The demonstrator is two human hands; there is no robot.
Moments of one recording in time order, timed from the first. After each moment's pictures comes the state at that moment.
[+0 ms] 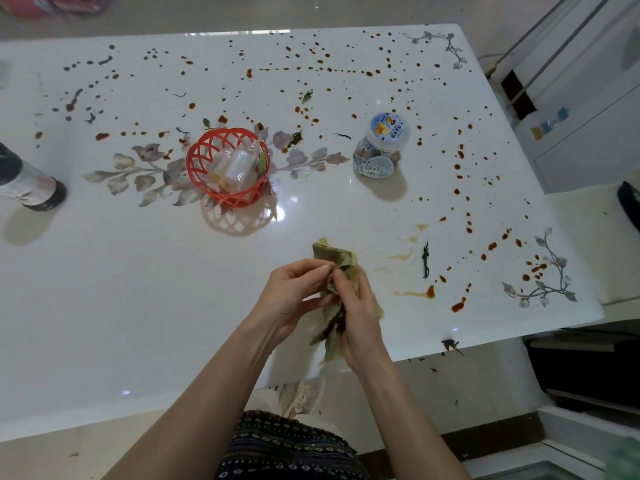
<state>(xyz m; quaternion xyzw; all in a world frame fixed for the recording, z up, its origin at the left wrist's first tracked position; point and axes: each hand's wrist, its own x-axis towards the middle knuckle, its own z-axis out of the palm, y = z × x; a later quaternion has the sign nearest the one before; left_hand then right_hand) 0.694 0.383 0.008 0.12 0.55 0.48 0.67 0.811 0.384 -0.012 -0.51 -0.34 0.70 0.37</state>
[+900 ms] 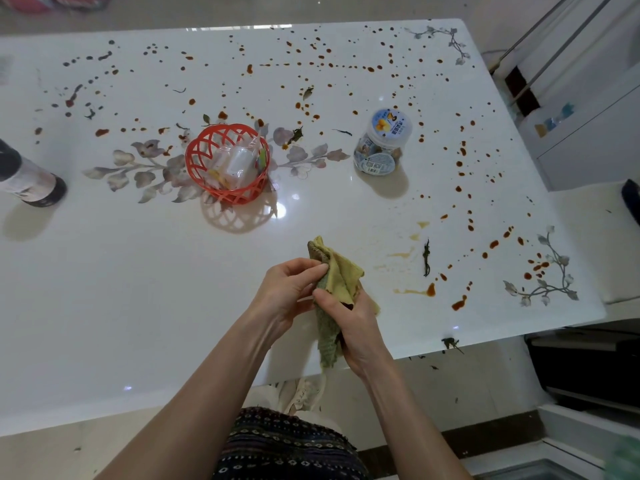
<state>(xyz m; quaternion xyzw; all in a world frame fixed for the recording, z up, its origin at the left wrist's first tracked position) 0.690 0.386 0.006 0.09 0.60 0.44 0.66 0.819 0.380 -0.011 -0.47 -0.36 0.74 0.32</state>
